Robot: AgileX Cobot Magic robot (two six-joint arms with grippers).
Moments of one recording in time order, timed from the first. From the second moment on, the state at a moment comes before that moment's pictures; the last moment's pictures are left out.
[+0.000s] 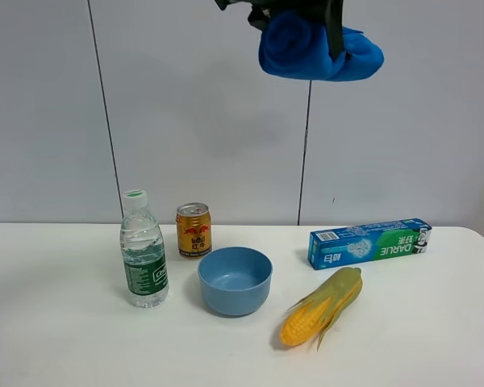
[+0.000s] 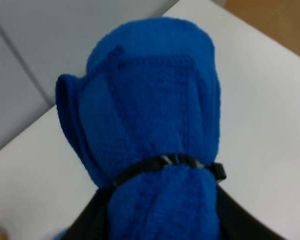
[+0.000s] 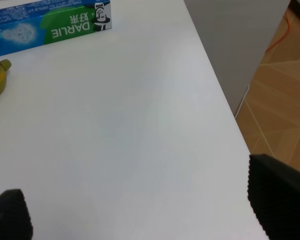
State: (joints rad) left arm -0.83 1.93 -2.14 0.07 1.01 -0.11; right arm -0.04 0.00 -0.50 -0.05 1.06 -0.01
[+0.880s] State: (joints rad) left arm -0.95 1.75 -1.84 -0.13 1.21 0.43; right arm -0.04 0.00 -0.50 -0.05 1.06 -0.01
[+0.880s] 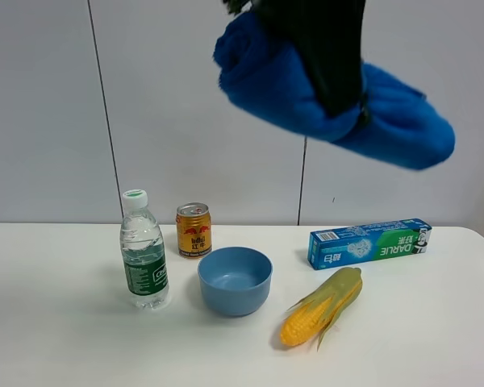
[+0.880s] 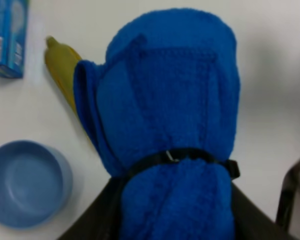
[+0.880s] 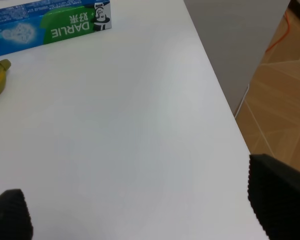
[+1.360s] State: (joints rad) left arm -0.83 1.64 -1.35 -0.10 0.96 0.79; right arm -0.04 0.00 -0.50 -0.05 1.06 -0.01
